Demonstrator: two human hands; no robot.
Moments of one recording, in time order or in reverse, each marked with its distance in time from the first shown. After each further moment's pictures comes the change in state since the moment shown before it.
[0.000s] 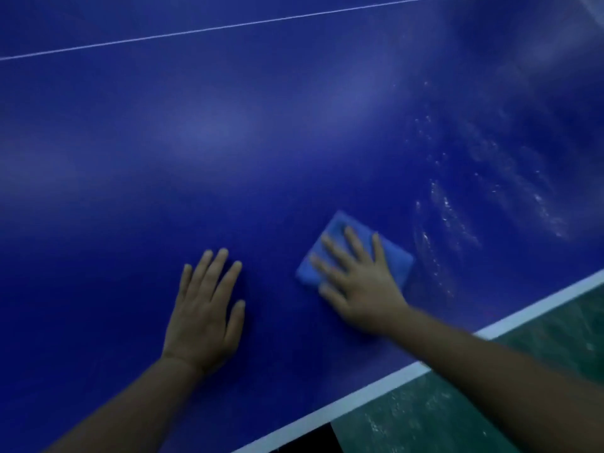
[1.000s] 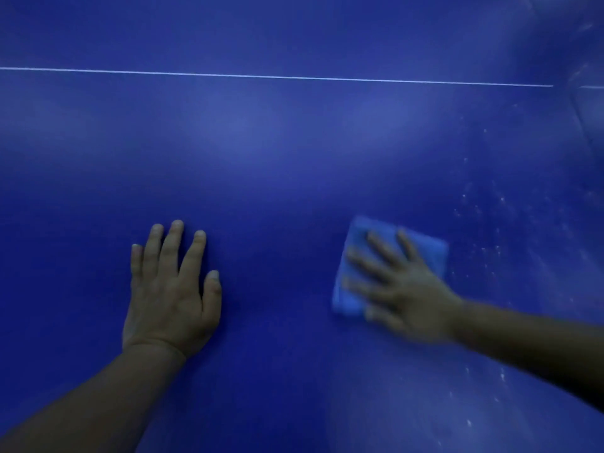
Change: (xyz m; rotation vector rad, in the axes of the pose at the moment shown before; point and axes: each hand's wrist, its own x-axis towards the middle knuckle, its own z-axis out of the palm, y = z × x) left_hand 0.204 -0.071 -0.026 0.068 0.161 -0.409; right_hand 0.224 0.158 -0.035 -0.116 -0.096 -0.550
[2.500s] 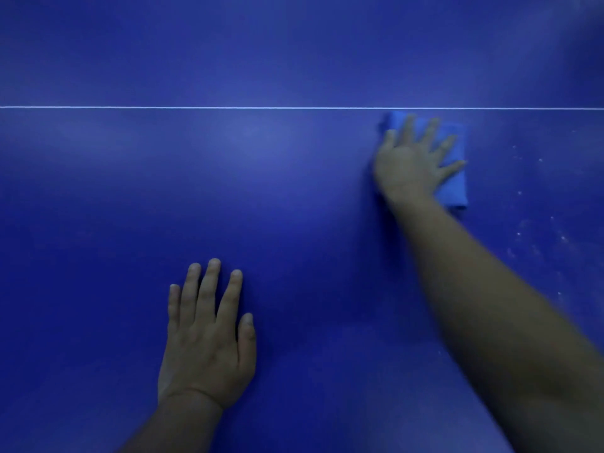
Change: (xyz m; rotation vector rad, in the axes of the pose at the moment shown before) left_hand 0.001 0.001 -0.005 0.013 -0.039 -0.017; right_hand 0.235 0.092 -0.037 0.204 0.187 1.370
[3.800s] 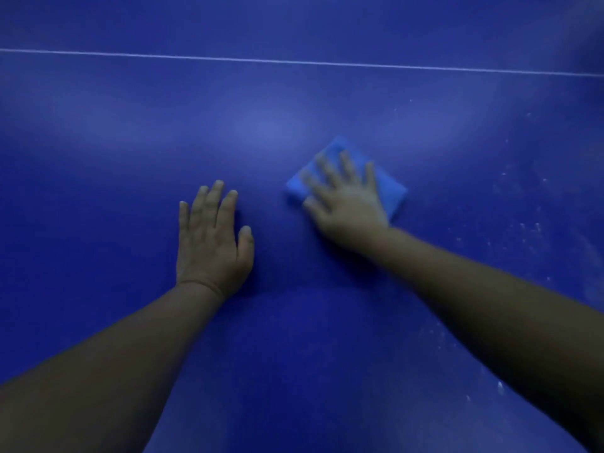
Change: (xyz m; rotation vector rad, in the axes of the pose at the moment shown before) left_hand -0.030 -0.011 -0.017 -0.095 0.113 -0.049; right_hand -0.189 0.056 0.006 -0.083 -0.137 -0.958
